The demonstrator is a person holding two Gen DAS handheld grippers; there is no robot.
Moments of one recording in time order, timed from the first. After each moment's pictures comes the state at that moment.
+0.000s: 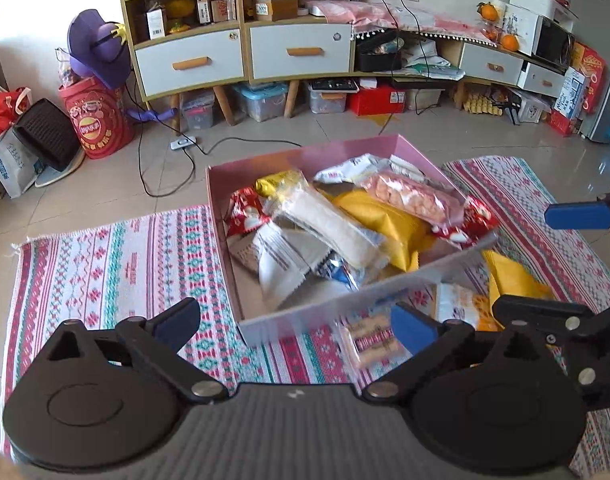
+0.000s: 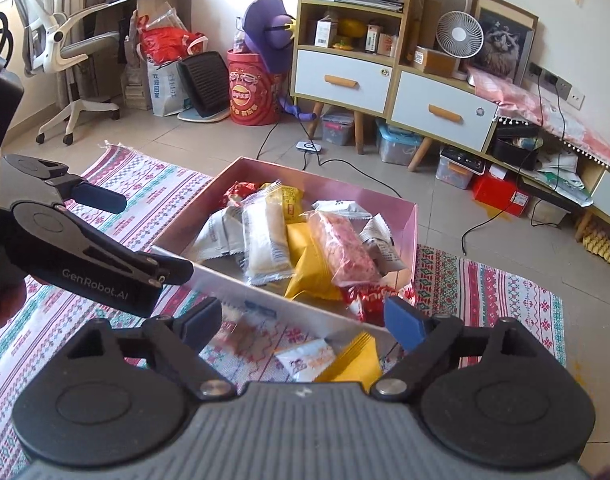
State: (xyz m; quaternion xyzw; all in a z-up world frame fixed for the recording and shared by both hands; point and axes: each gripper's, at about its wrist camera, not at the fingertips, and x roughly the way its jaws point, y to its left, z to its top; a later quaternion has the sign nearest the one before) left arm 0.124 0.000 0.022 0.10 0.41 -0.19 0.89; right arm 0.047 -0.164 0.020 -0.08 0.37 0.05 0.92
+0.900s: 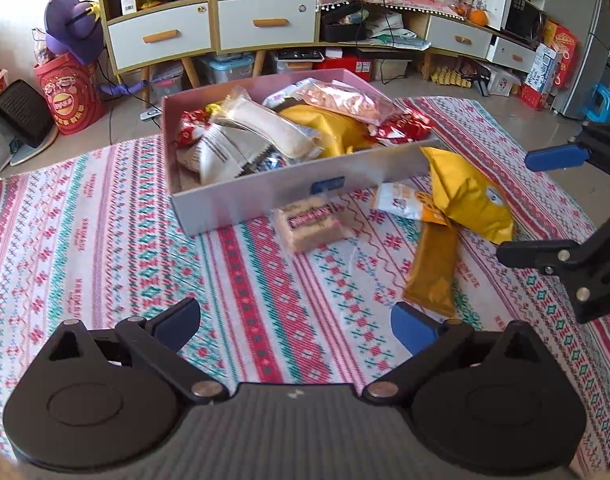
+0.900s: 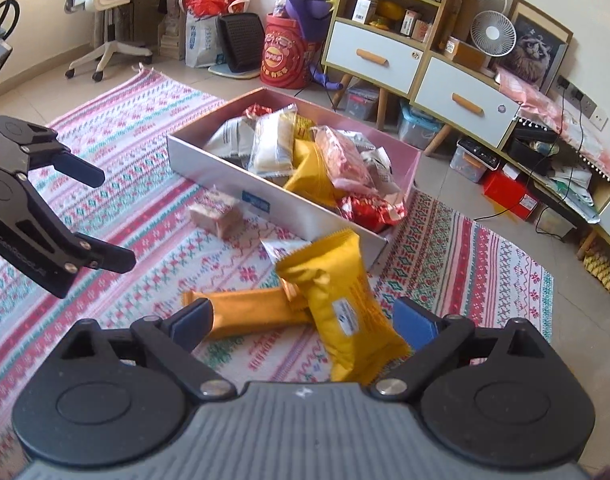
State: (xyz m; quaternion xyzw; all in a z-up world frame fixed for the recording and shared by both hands) left arm 0.053 -0.006 -0.020 0.10 0.43 -0.23 0.87; right arm 0.002 -0.194 -0.017 -0.16 0.40 0.08 0.90
